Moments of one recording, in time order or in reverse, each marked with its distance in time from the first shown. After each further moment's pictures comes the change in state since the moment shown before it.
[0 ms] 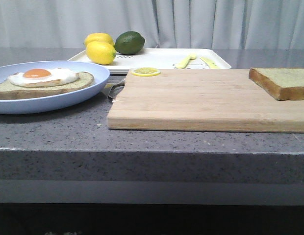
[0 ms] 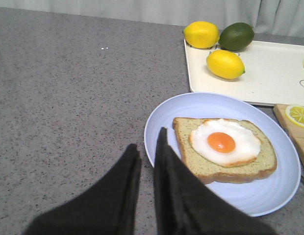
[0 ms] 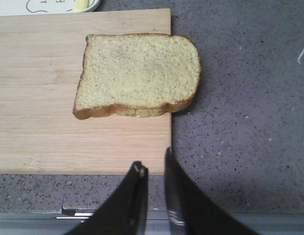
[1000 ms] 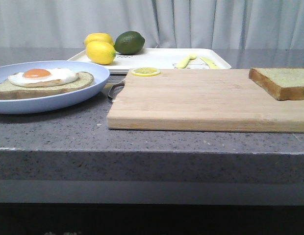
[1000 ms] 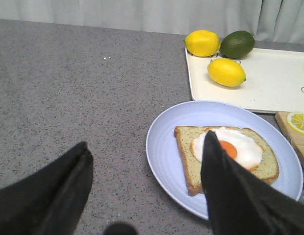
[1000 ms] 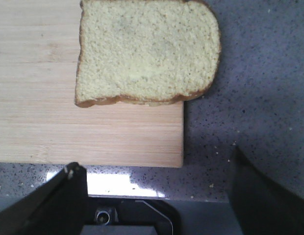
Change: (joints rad) left arm -0.002 0.000 0.000 0.009 -0.028 0.000; right arm 0.000 0.403 -0.358 0.024 0.306 0.000
